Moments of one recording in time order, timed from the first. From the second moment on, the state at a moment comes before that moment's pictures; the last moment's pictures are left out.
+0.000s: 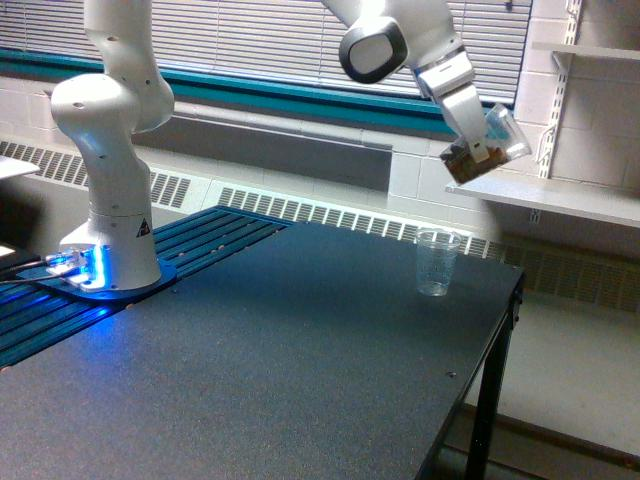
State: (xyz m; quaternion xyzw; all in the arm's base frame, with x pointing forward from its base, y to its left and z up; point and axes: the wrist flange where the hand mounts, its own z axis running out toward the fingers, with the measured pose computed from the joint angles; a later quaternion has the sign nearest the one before) arm 0.566 0.131 0.414 -0.95 0.17 -0.23 0.14
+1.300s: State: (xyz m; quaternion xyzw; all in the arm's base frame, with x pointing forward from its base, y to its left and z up) arm 0.495 0.151 0.347 -0.98 -0.03 -0.18 0.09
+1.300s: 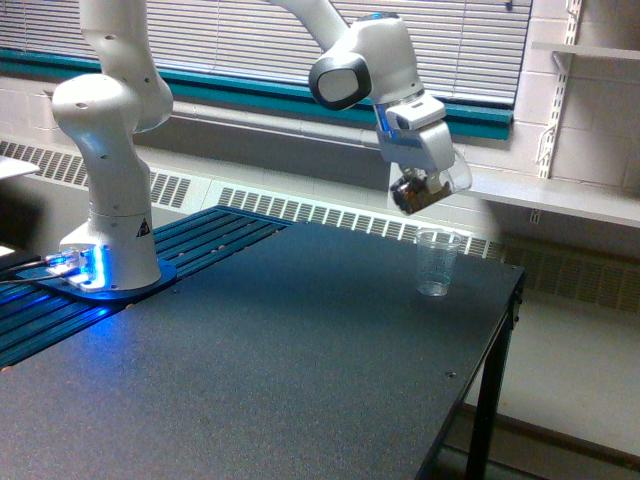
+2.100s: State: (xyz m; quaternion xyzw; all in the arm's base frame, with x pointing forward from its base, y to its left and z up) arm 0.465 0.152 0.325 -0.98 -0.11 -0.14 0.05
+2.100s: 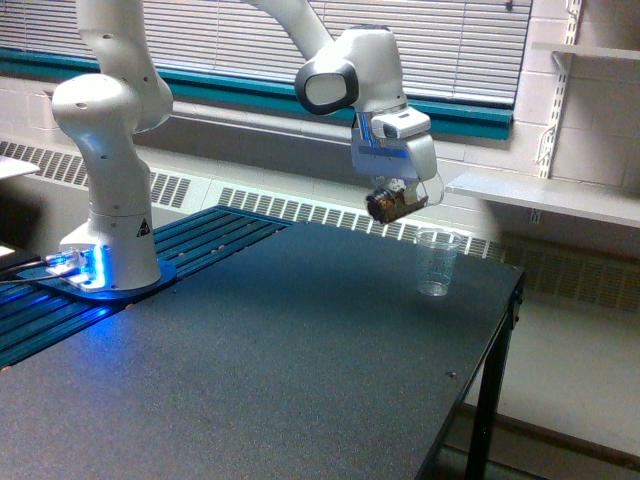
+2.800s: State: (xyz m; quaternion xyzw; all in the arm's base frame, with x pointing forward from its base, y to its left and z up) arm 0.459 0.175 0.314 -0.98 -0.15 -0.13 0.02
